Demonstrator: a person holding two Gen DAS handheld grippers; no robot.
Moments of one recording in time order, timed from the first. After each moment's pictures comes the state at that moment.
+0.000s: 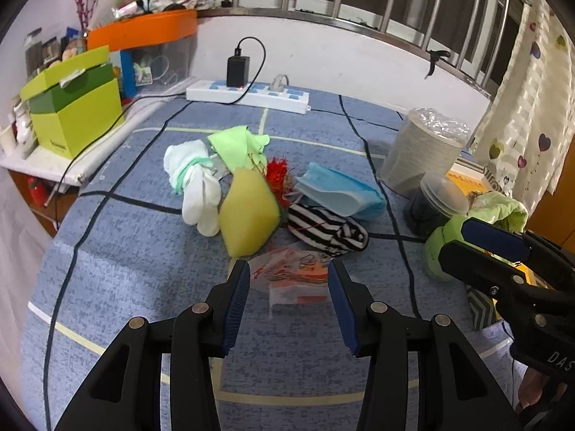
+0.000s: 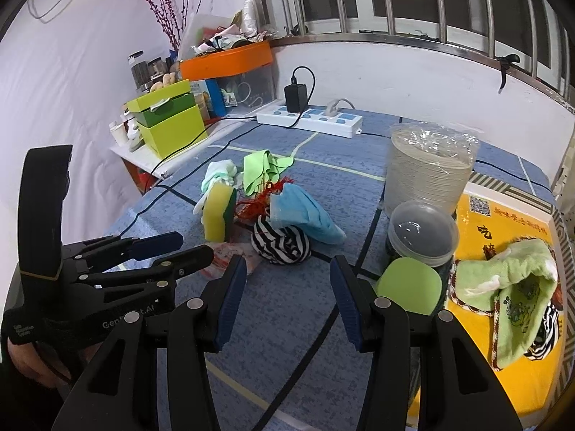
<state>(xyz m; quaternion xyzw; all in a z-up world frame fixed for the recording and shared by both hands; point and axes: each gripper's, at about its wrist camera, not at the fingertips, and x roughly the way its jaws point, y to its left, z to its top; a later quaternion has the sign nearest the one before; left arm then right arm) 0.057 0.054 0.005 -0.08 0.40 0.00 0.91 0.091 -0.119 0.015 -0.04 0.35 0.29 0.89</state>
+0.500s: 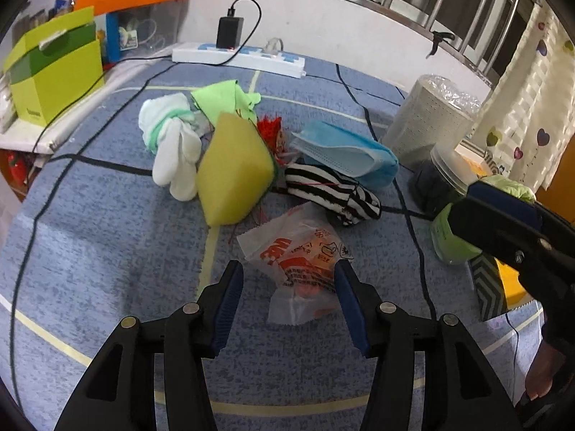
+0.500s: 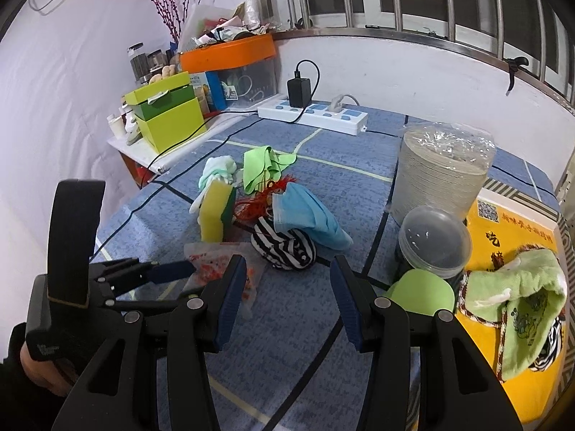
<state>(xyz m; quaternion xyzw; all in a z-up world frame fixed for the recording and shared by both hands) 0.073 0.056 -0.033 -0.10 0.44 -0.03 0.89 0.103 -0.104 0.009 -0.05 0.36 0.29 0.89</state>
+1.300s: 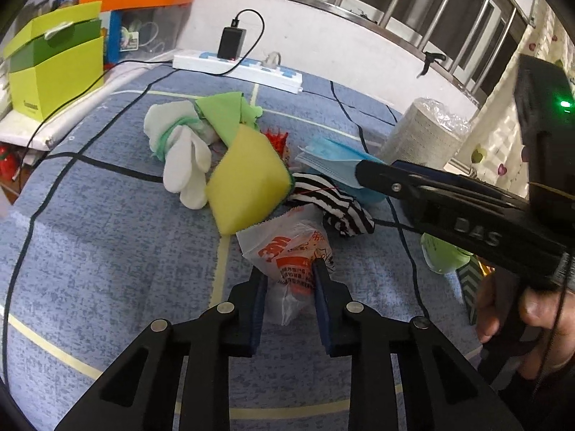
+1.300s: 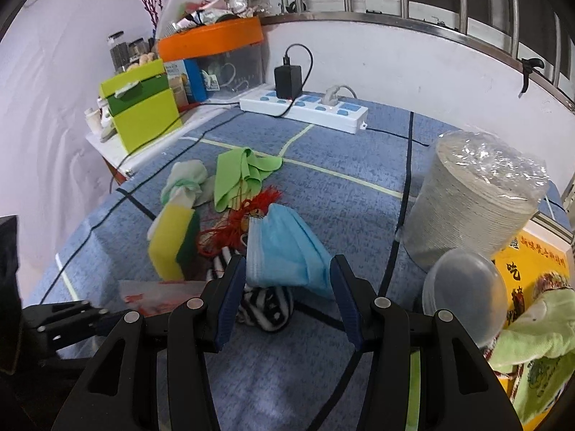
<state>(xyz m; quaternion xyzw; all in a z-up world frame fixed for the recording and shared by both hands) 0.068 0.078 -0.032 -0.14 0.41 -0.05 0.90 0.163 -0.068 -0.015 -0.07 0.38 0.26 0.89</state>
